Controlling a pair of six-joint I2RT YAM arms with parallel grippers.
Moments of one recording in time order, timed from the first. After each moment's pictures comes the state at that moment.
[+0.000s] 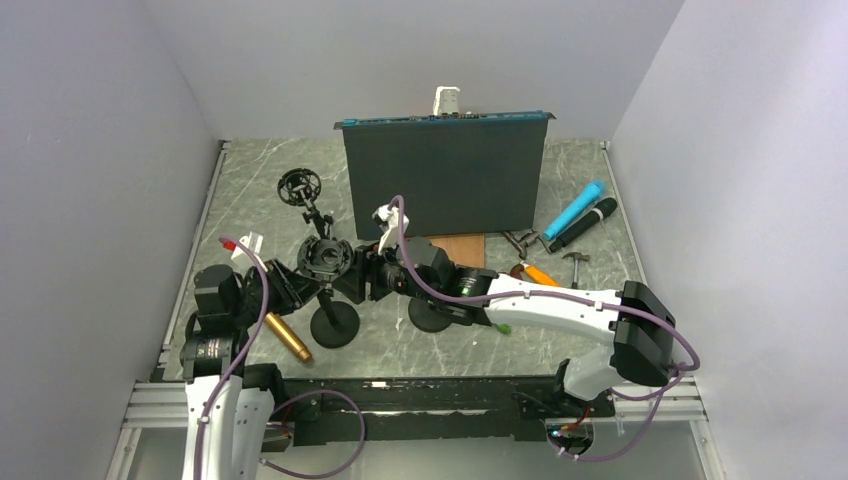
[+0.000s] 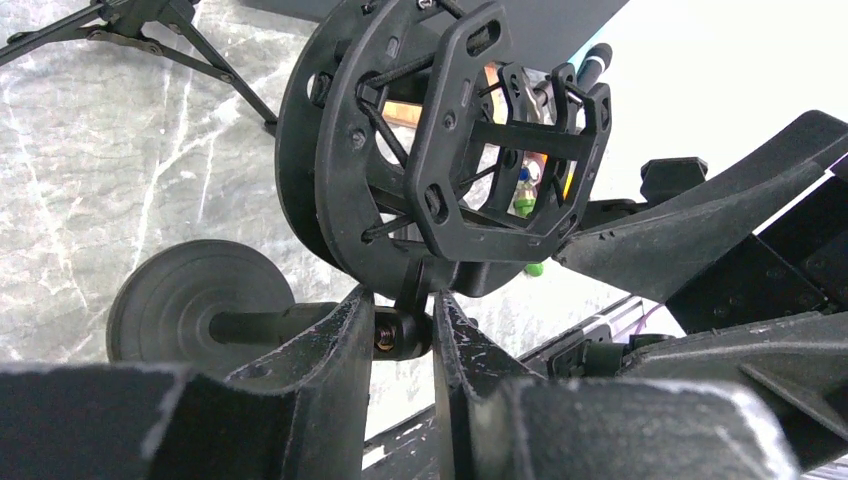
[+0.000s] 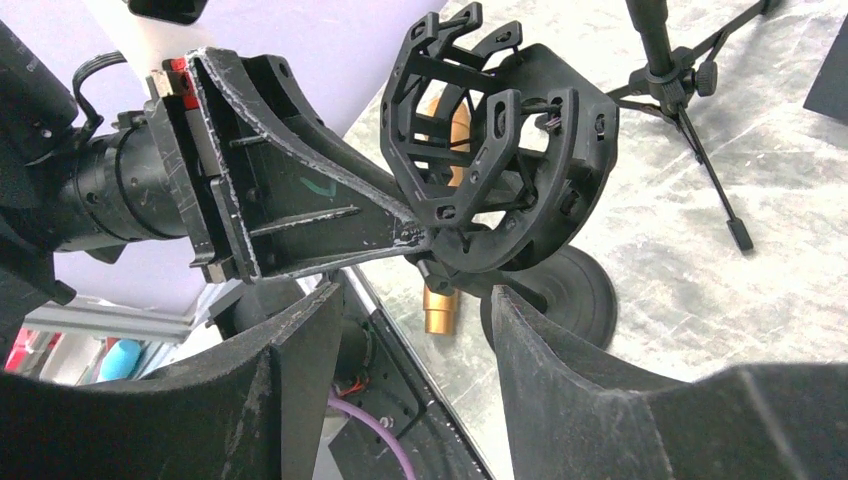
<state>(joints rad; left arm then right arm) 0.11 0.42 0.54 -0.60 0.67 -0.56 1.17 1.48 1.08 0.15 0.08 0.65</state>
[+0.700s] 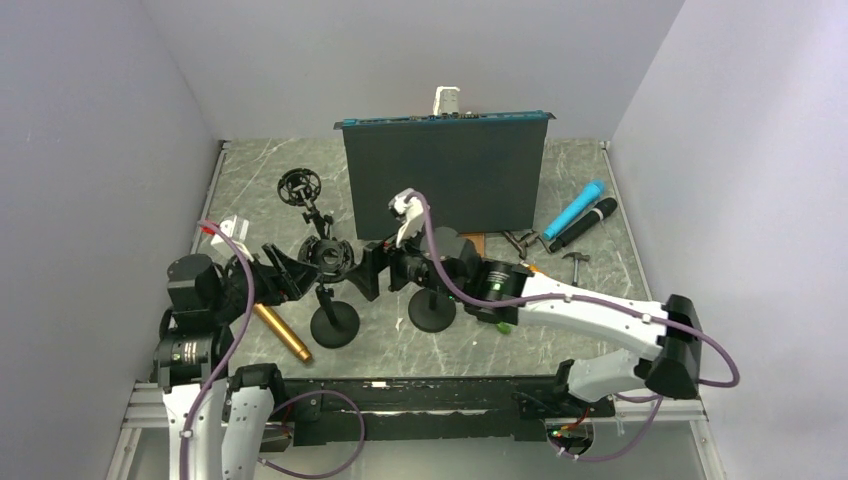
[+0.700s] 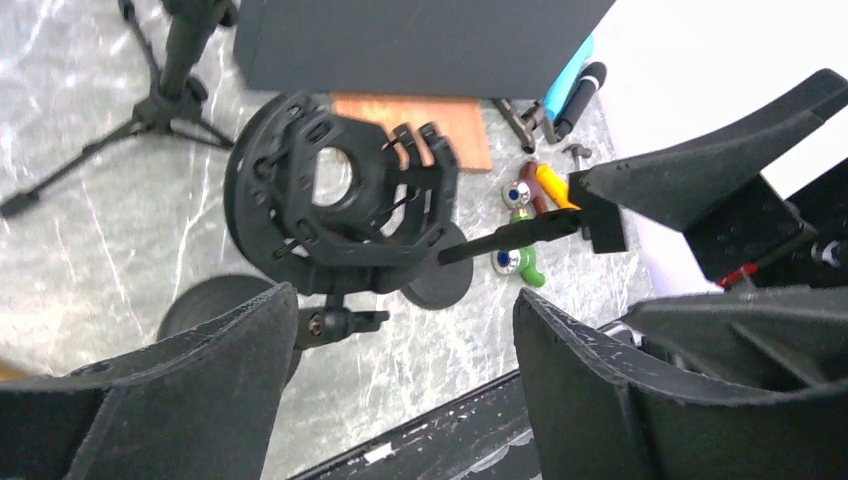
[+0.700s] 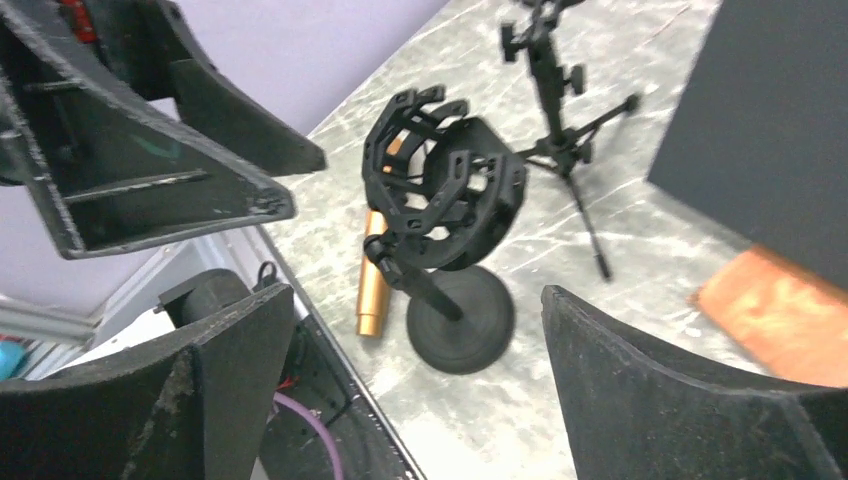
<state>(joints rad) 0.11 0.48 0.81 -0.76 0.62 -0.47 1.17 1.35 1.13 -0.02 0.15 0.46</state>
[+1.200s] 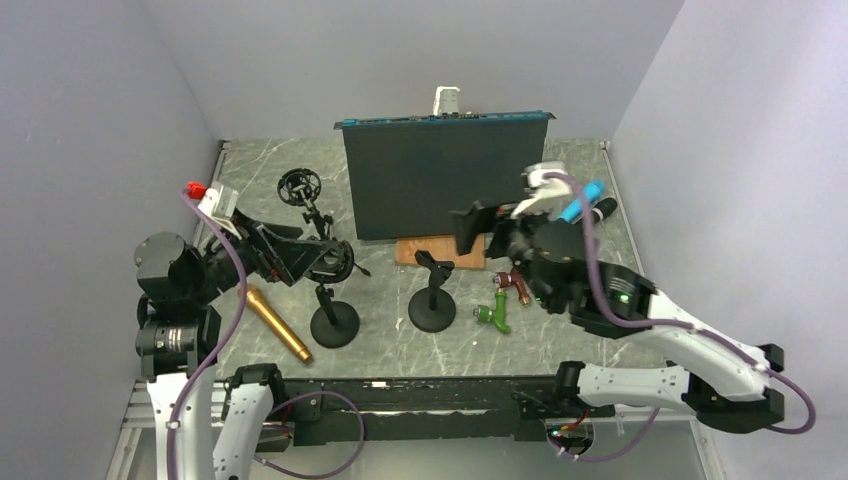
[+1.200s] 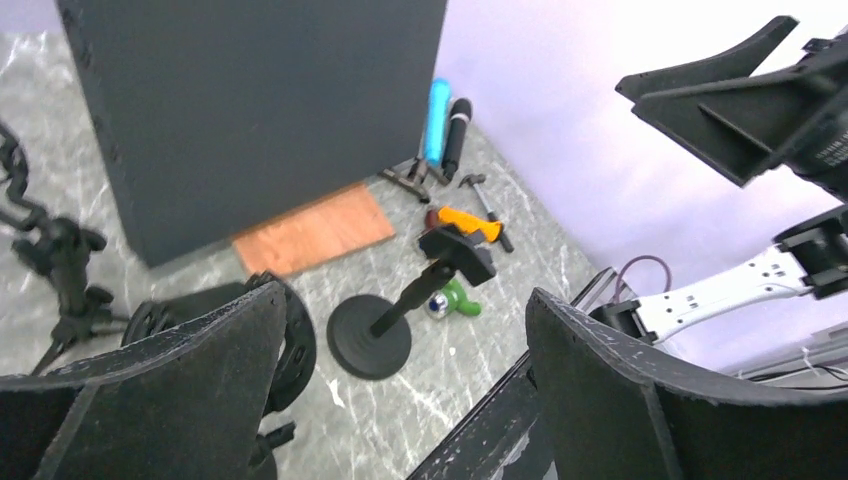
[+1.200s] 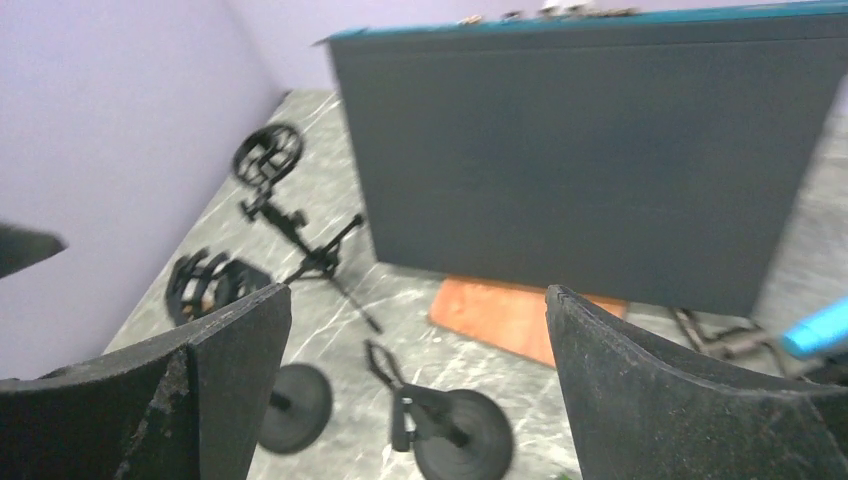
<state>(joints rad) 0.10 0.59 1.02 -0.53 0.87 -0.44 1.16 0.97 1.26 -0.43 0.71 0.35</state>
